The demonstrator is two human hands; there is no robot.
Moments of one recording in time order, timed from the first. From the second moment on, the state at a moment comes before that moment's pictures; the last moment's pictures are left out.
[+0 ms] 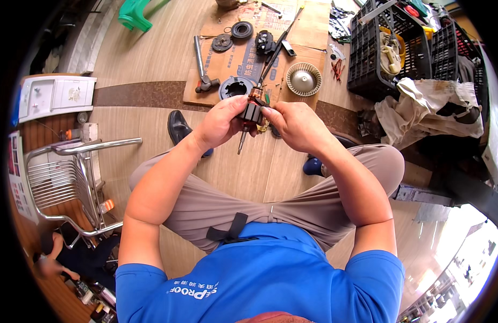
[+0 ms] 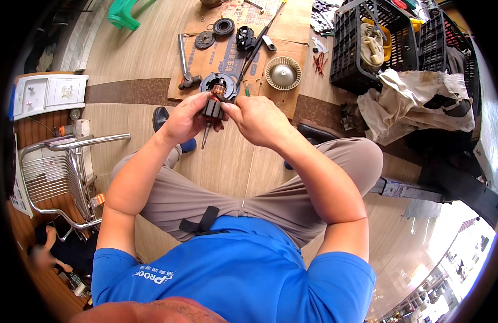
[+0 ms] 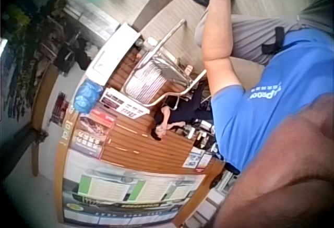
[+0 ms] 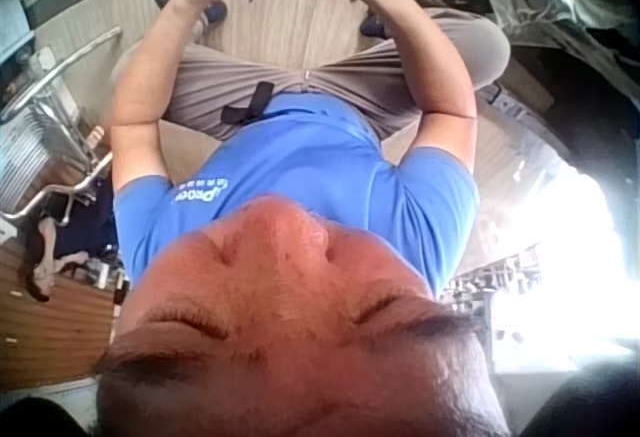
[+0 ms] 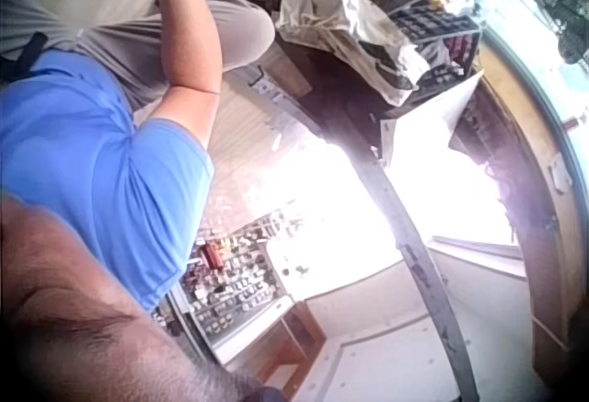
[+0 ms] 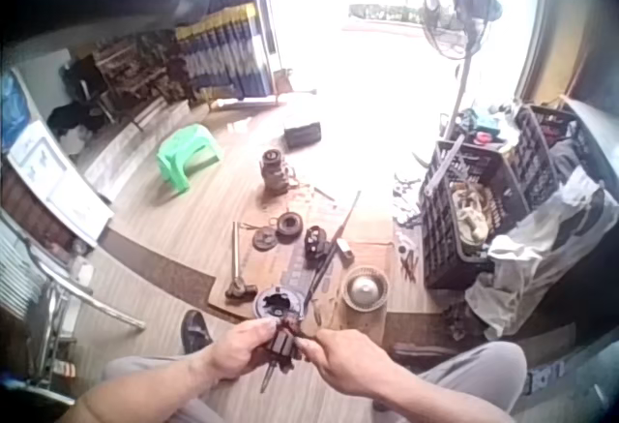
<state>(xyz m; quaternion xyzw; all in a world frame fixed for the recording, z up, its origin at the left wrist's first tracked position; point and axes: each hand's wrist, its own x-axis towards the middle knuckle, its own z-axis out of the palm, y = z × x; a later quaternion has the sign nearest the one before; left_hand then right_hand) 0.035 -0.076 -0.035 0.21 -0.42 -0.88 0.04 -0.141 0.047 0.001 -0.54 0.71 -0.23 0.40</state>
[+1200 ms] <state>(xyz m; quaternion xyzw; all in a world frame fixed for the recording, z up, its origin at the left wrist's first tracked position) 0.048 -0.094 -0.045 0.26 -0.41 -0.87 0.09 -0.162 0.035 -0.080 -0.51 0.77 -0.24 0.30</state>
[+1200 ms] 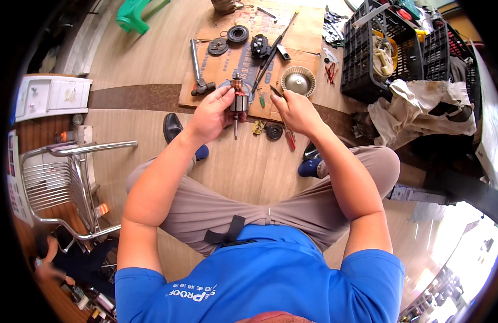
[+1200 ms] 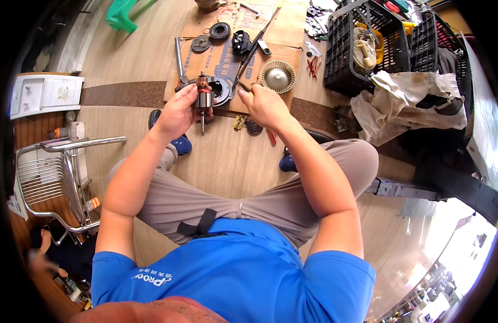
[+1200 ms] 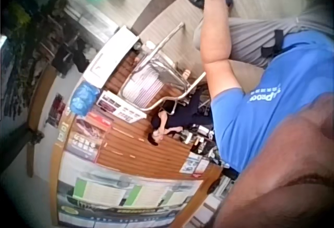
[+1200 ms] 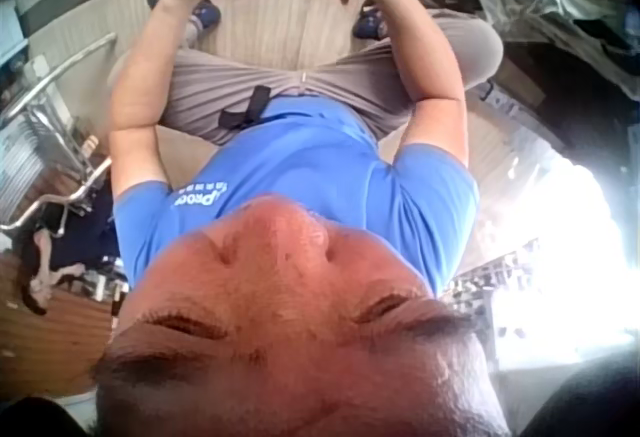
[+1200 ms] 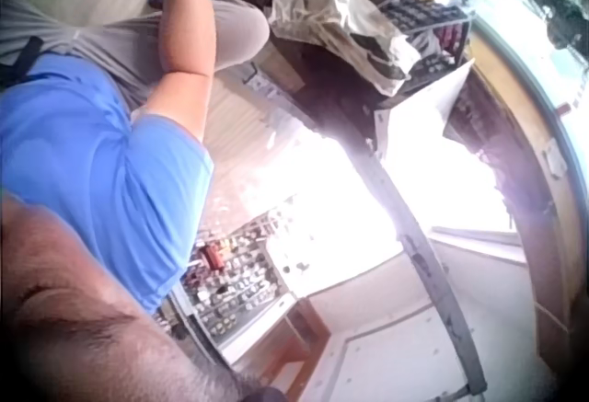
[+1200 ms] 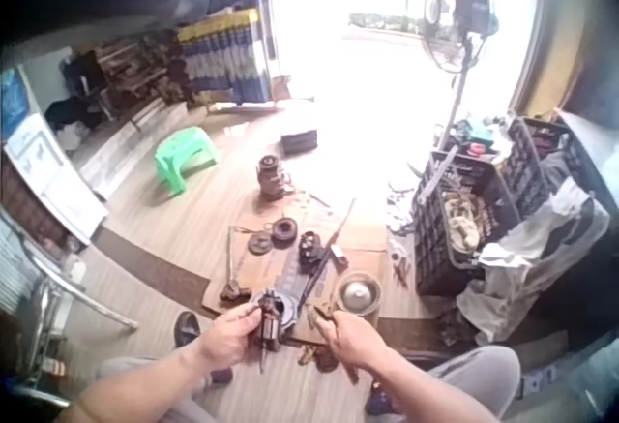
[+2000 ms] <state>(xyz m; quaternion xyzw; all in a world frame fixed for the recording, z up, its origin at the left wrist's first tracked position) 0.052 -0.096 -0.025 0.30 -0.44 -0.83 0.16 -0.188 0.055 -0.332 -0.55 0.73 0.10 0.38</state>
